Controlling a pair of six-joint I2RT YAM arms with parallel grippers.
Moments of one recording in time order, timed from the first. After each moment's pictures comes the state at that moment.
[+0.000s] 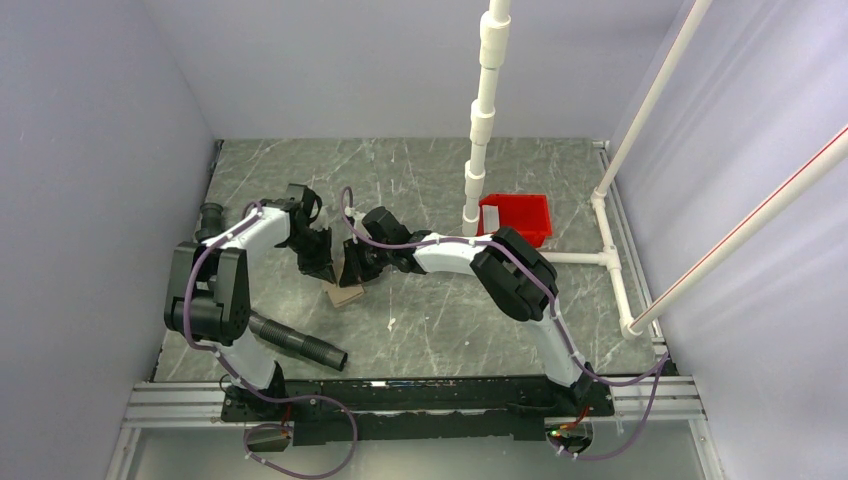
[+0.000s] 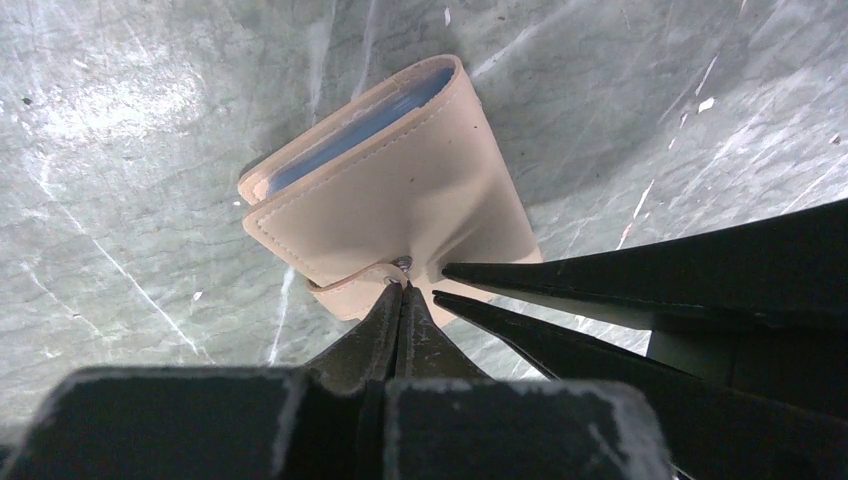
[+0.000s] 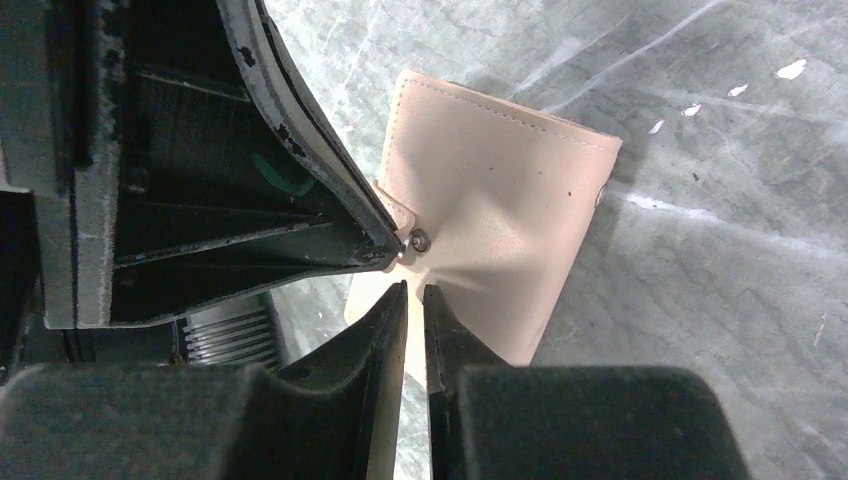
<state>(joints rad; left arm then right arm) -0.16 1.67 1.07 -0.77 0.29 -0.27 0.90 2.19 1.46 0.06 -0.47 0.54</state>
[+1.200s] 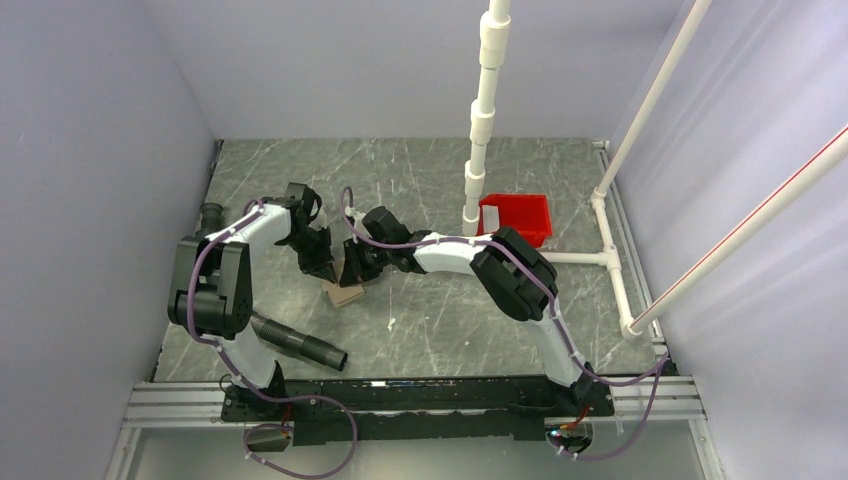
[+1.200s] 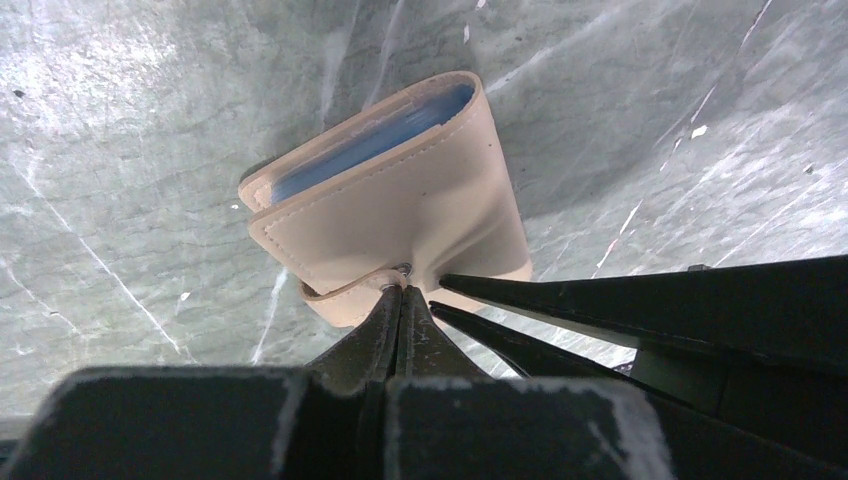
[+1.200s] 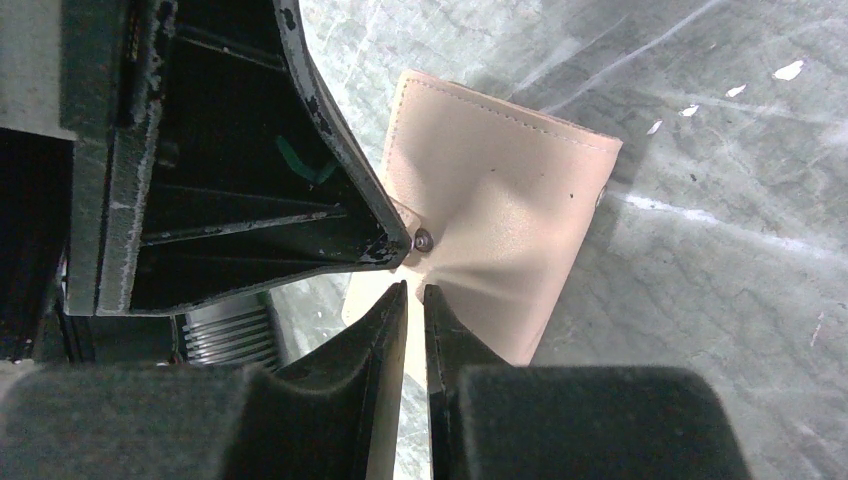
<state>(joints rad) -0.16 1.72 1.09 -0.78 0.31 -0.33 0.90 2.20 1.46 0.06 -0.48 0.54</state>
